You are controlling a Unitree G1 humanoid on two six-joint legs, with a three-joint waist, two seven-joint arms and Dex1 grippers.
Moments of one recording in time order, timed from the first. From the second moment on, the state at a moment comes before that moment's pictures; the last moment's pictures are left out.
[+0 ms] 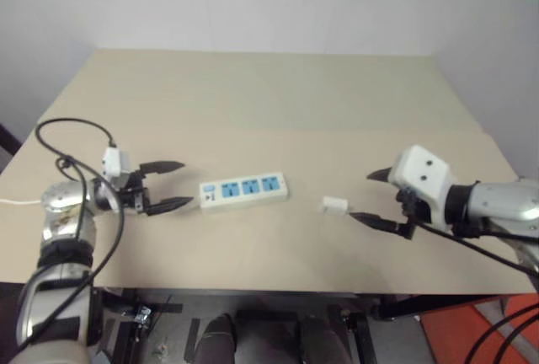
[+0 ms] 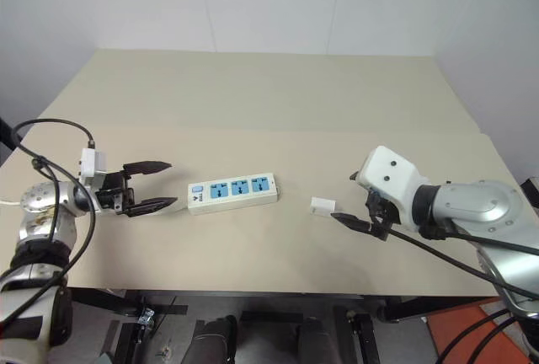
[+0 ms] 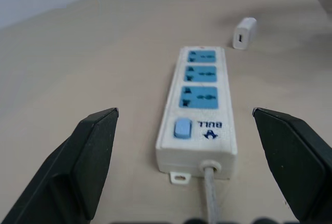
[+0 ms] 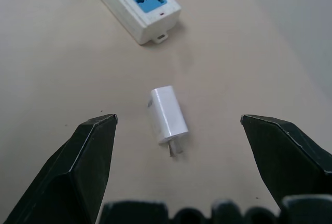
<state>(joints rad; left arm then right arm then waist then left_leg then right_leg) -0.71 0.68 0.14 0.93 -0.39 -0.31 -1.61 -0.29 -1.05 -0.09 -0.66 0.44 0.84 0.81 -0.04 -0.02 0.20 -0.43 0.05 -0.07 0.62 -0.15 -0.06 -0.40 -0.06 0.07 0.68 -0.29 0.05</state>
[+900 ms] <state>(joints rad) -0.86 0.58 0.04 1.24 -0.27 -0.54 -1.61 -0.22 -1.03 -0.21 -0.83 0.54 0.97 0.72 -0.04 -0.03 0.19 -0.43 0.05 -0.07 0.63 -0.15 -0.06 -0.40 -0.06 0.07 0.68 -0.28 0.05</state>
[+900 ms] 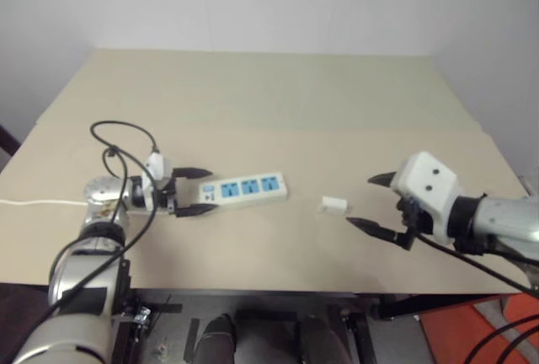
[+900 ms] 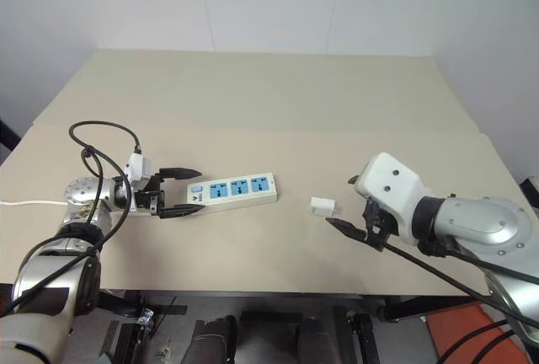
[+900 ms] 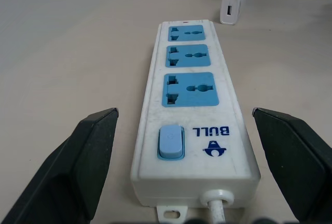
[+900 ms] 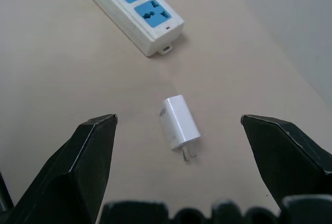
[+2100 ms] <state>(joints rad) -0.85 0.52 0.10 1.27 -0.12 -0.54 -1.51 -0.26 -1.07 -0.17 -0.82 0.55 0.99 0.71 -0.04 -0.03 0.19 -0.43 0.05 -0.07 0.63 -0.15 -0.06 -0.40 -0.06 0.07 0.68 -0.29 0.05</state>
